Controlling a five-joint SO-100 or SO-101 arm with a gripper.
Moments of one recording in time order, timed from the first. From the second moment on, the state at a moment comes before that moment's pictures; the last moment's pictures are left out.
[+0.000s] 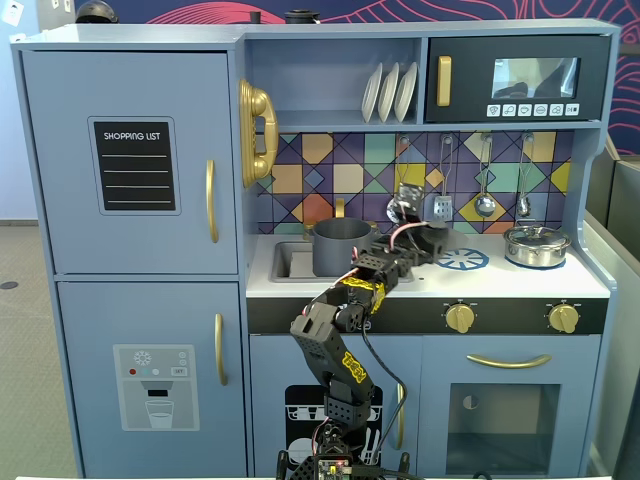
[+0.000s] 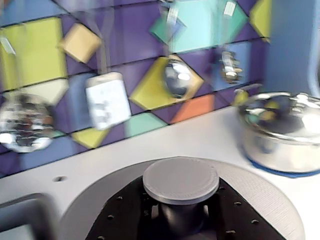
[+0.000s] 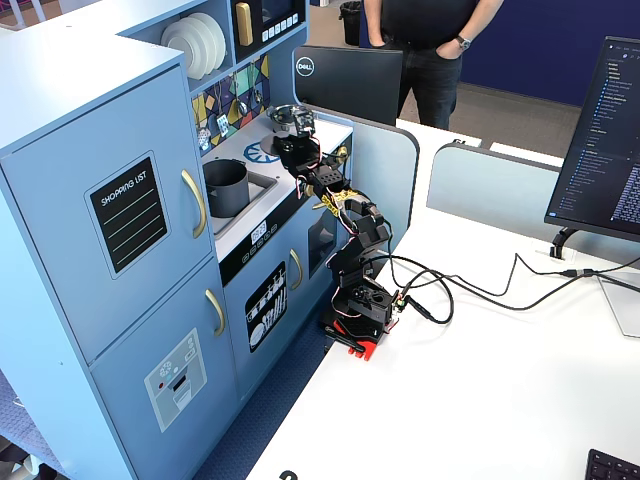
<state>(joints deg) 32.1 122.1 117.5 -3.5 -90.3</state>
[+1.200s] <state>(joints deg) 36.9 111.4 123.9 -16.1 -92.5</state>
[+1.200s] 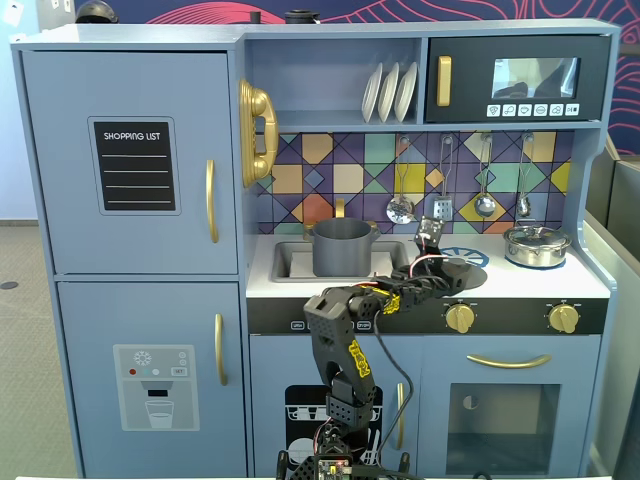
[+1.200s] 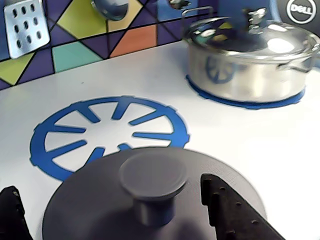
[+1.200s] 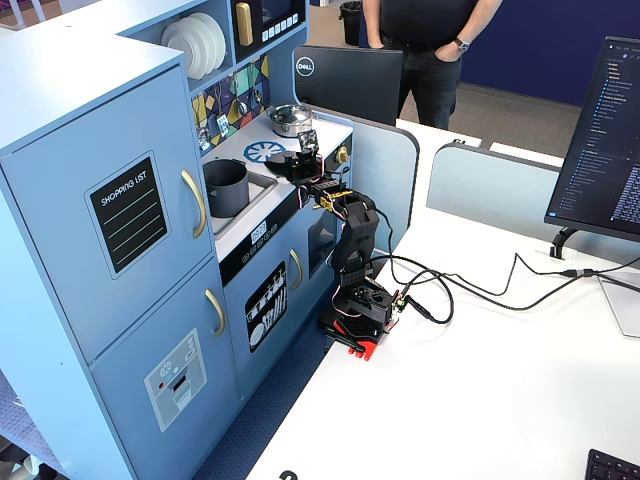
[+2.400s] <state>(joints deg) -4.5 173.5 172.3 50.6 -76.0</state>
